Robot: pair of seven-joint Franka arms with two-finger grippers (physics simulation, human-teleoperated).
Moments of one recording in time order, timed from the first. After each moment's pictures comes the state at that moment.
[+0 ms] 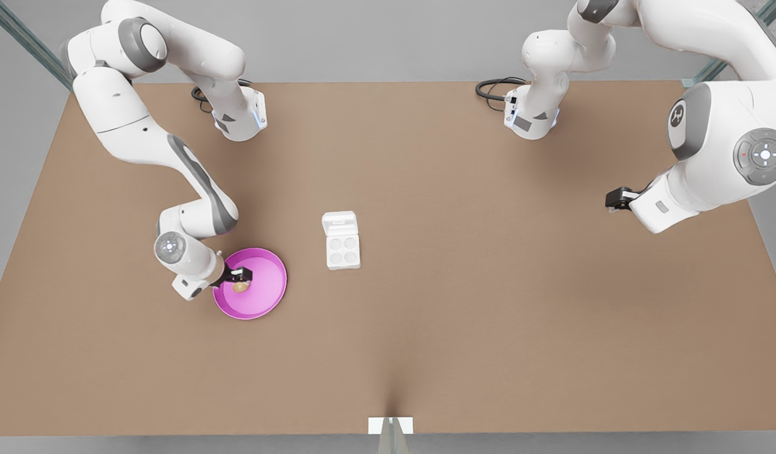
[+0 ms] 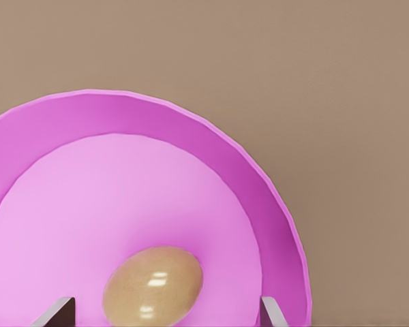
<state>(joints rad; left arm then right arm) -0.04 0.23 -0.04 -1.29 0.11 1.30 0.14 -0.37 0.58 0.49 -2.00 -0.32 2.49 0.21</state>
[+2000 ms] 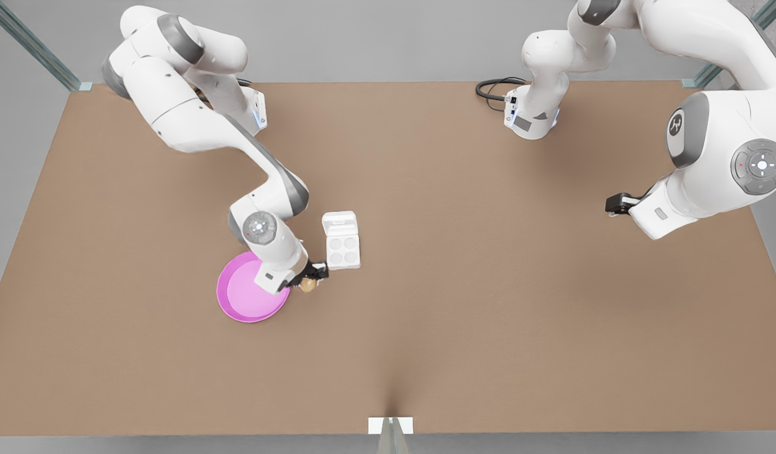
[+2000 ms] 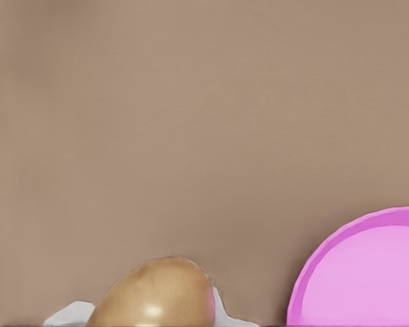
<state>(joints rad) -0.04 0.24 -0.04 -1.30 0.11 1.31 0.15 -0.03 0.61 0.59 -1.70 -0.34 2.33 0.46</state>
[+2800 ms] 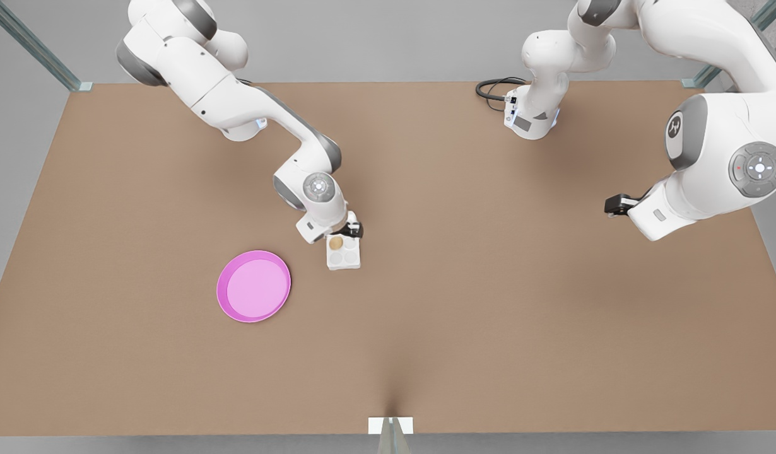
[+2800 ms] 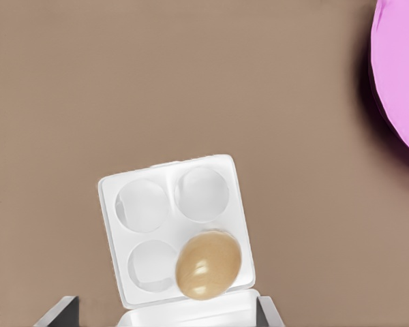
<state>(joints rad) -0.04 0.24 -0.04 -1.31 0.11 1.32 0.15 0.09 0.52 0.63 -1.86 -0.35 2.29 1.02</state>
